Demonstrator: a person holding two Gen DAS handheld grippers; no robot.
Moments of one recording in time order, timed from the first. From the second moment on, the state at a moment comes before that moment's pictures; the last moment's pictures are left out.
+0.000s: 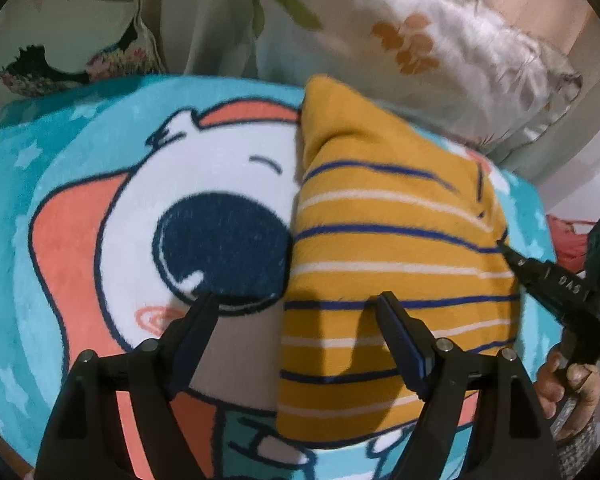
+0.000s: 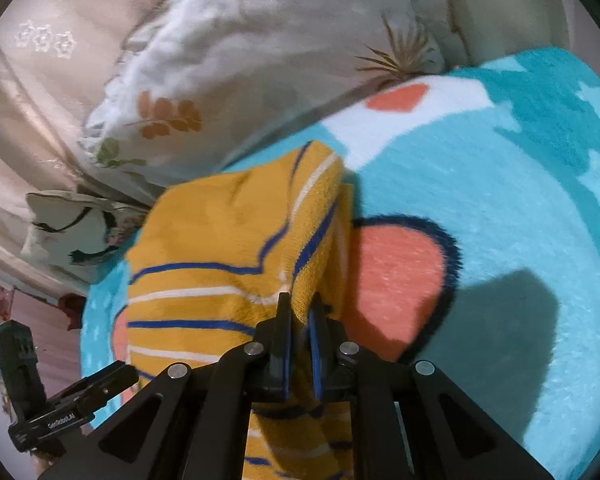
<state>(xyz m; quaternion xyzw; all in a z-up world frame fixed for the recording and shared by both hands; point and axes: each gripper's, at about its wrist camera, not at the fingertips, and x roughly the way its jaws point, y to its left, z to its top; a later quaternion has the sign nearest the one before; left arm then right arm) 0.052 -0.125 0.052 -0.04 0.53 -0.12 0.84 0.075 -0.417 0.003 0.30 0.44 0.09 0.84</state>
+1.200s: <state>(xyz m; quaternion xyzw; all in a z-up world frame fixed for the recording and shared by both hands) 0.016 -0.088 0.057 -0.04 0.56 -0.09 0.82 0.087 -0.355 0.062 0.25 0.40 0.19 0.86</state>
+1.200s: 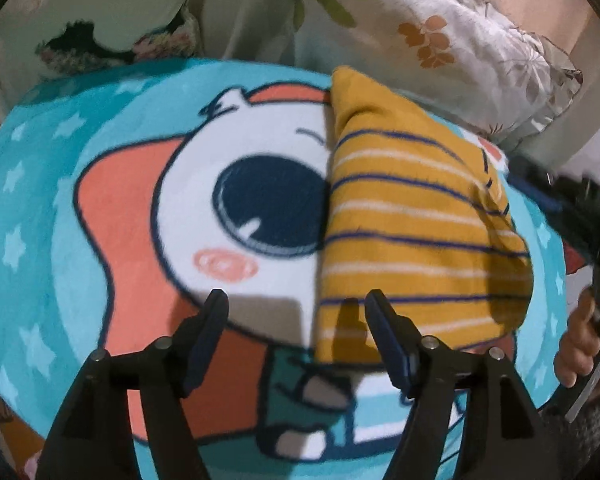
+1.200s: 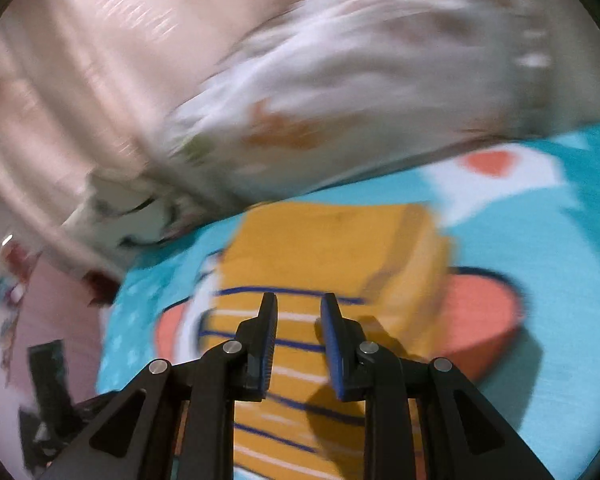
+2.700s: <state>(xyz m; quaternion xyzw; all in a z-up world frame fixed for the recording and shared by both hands) 0.091 -0.058 0.021 -0.07 0.58 -0.22 0.78 0.093 -0.328 0.022 0.26 0.49 0.07 0.83</state>
